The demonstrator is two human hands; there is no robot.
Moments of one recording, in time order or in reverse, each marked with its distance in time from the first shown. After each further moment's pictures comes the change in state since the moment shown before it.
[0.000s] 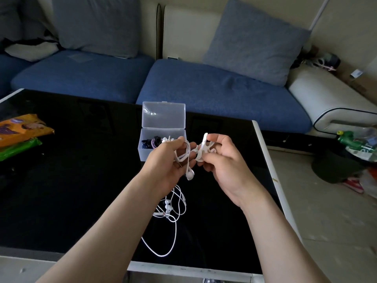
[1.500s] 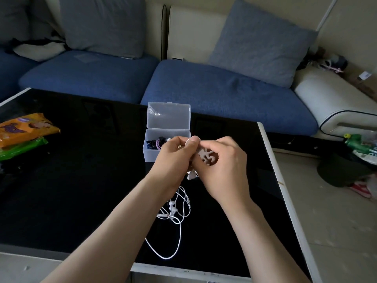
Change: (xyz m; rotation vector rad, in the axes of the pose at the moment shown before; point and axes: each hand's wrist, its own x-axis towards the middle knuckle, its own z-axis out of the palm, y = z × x) left_hand -0.007 -0.004 0.004 0.297 -0.052 0.263; right_hand -0.001 0.008 0.025 -0.662 0.379 -0.590
